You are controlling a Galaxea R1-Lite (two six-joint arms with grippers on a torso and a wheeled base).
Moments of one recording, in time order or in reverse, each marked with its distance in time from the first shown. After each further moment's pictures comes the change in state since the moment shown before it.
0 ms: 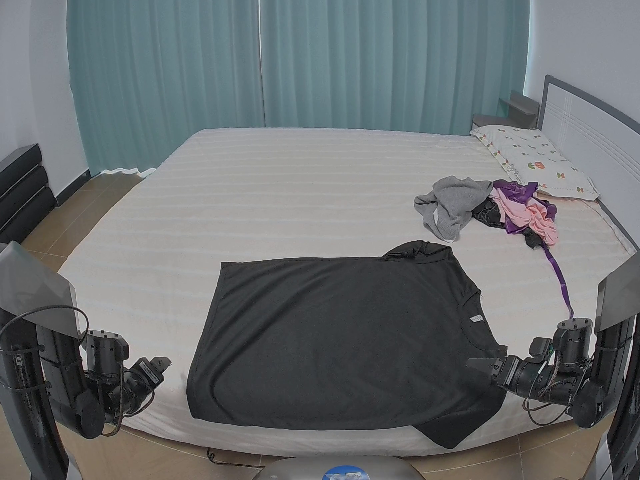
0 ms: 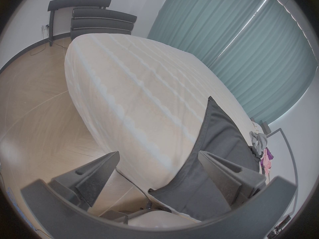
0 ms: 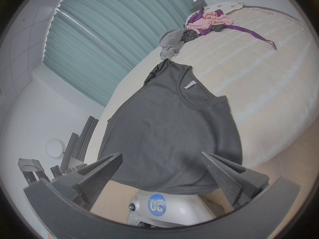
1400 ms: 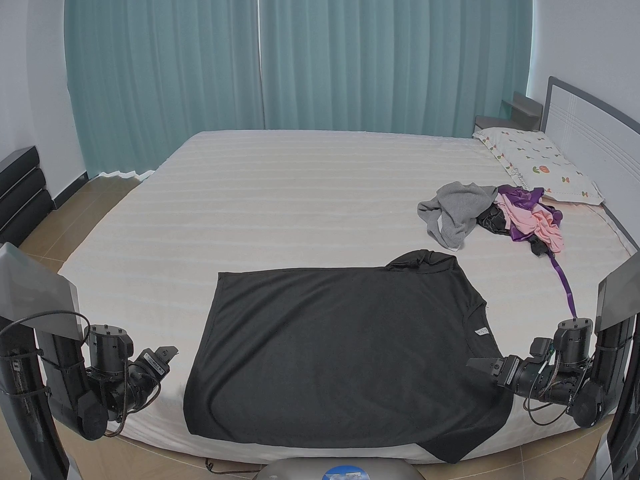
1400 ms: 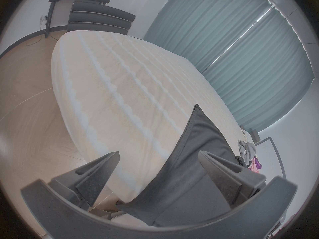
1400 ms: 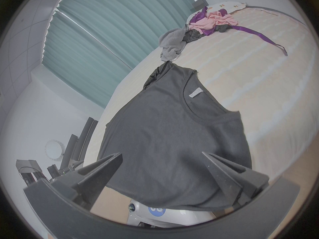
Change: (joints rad) left arm -0.058 -0.038 -0.009 -0.032 0.001 -0.096; right arm 0.004 0.000 0.000 0.000 0.000 0.000
